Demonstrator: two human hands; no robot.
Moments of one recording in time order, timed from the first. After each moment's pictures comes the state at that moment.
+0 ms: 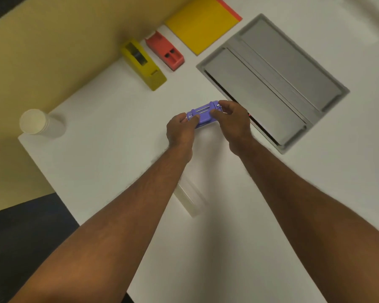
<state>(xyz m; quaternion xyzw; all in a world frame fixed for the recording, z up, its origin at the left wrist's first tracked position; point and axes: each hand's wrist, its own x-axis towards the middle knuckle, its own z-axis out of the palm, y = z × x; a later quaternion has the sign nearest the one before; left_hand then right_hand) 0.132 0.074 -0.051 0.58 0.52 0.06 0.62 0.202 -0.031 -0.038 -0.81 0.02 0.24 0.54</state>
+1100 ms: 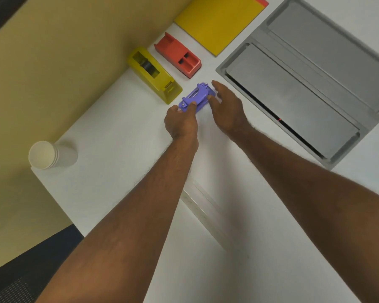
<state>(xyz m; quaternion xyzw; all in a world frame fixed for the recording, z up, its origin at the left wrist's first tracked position) 0.198 0.165 -0.093 0.62 0.59 0.07 0.50 0.253 0.074 -0.084 -0.85 -0.11 0.24 0.45</state>
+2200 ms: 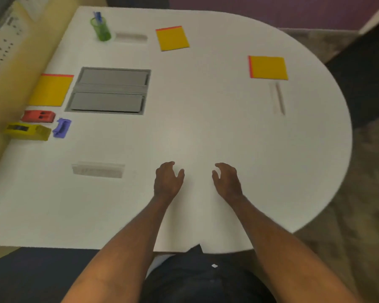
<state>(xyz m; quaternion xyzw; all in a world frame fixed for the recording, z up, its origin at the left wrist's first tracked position) -0.183 -0.197 0.028 0.93 0.02 -0.19 0.32 -0.252 -0.392 0.023 -0.90 0.25 0.07 0.36</state>
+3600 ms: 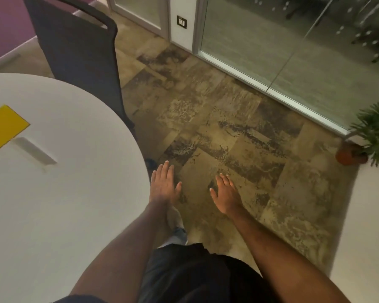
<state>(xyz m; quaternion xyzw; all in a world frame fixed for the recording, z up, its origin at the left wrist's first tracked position) -0.442 -0.808 0.016 0.76 -0.61 -0.22 0.00 -0.673 -0.853 0.018 -0.73 0.62 0.13 0.27</state>
